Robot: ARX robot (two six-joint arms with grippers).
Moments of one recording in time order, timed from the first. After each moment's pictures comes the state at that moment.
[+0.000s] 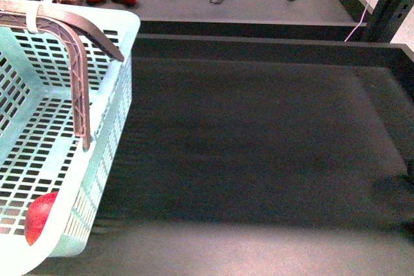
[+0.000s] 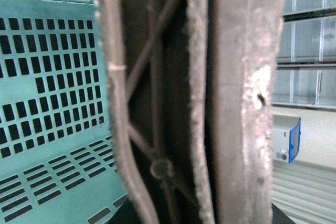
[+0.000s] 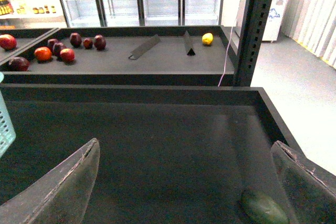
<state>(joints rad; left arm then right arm) -0.05 1.63 0.85 0.26 -0.20 -1.45 0.00 0.01 0.02 0.00 0.00 0.00</state>
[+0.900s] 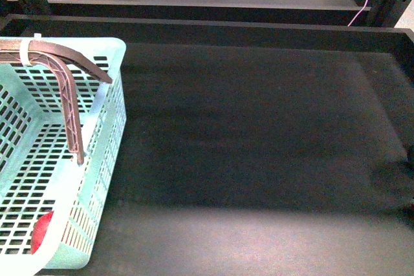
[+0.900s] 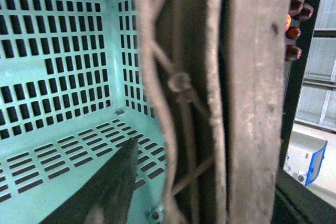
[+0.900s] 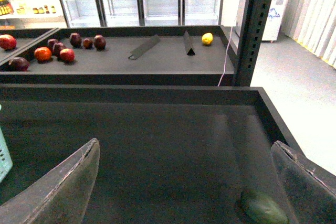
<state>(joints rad) 0.04 1.68 0.77 0.24 -0.12 -1.53 0.00 0.01 0.02 0.00 0.00 0.00</state>
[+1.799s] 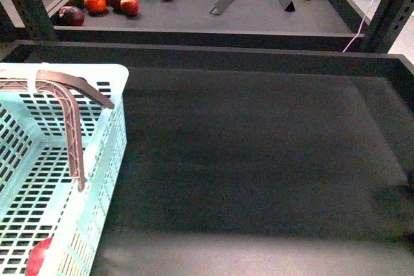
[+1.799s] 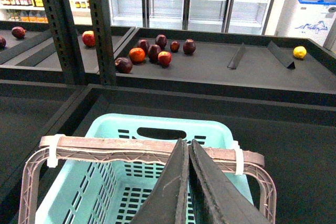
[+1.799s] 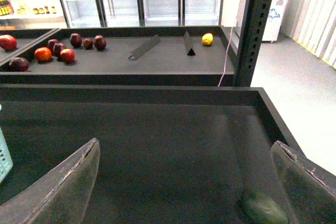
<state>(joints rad) 0.00 0.85 0.10 0.74 0.00 -0.01 0.00 0.01 0.02 0.00 0.00 0.00</state>
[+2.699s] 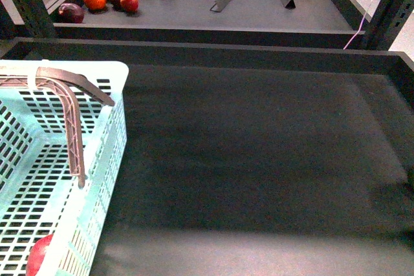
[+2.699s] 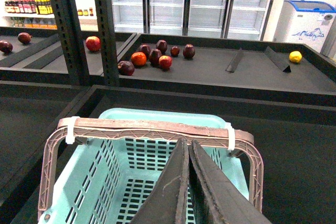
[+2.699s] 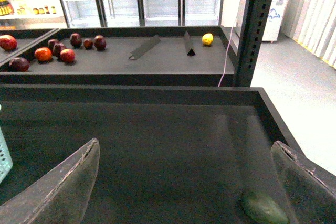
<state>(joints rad) 0.00 0.29 0.01 0.29 0.00 -0.01 0.00 0.01 0.02 0.00 0.00 0.00</state>
